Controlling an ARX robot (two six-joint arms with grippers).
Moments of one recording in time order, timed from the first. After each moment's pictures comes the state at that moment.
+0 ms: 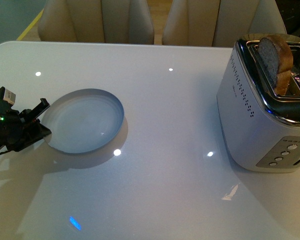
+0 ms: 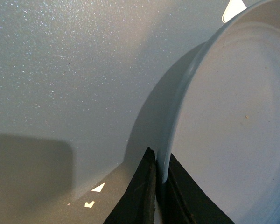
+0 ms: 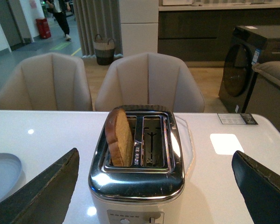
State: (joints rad) left arm 0.11 2.45 1.05 0.41 0.34 -0.50; right arm 0.00 0.01 0.02 0.00 0.00 0.00
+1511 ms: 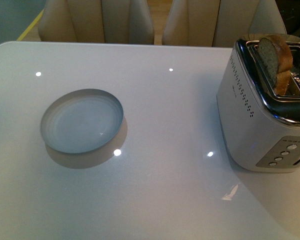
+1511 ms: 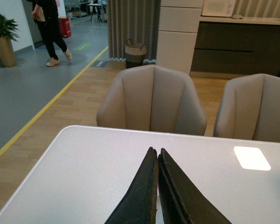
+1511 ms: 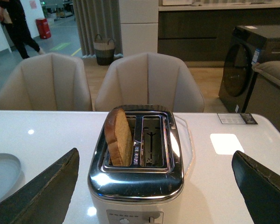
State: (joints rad) left arm -0.02 1.11 0.25 0.86 0.00 -0.02; right arm 0.00 0.01 0.02 0.00 0.00 0.00
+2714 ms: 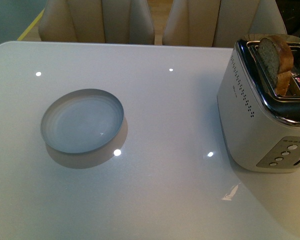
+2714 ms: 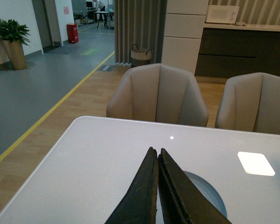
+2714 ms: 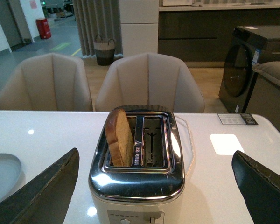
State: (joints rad) left arm 0.00 0.36 0.01 0.36 0.00 -0.01; right arm 0.00 0.00 0.02 0.00 0.00 0.00
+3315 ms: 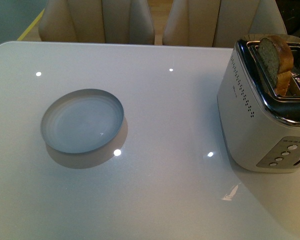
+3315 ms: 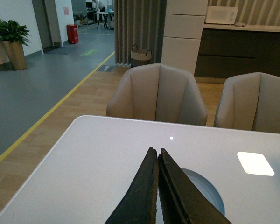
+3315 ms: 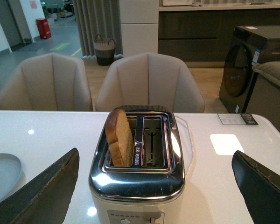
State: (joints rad) left arm 0.00 0.13 0.01 0.11 0.00 -0.01; right arm 0.00 0.00 0.02 0.00 0.00 0.00
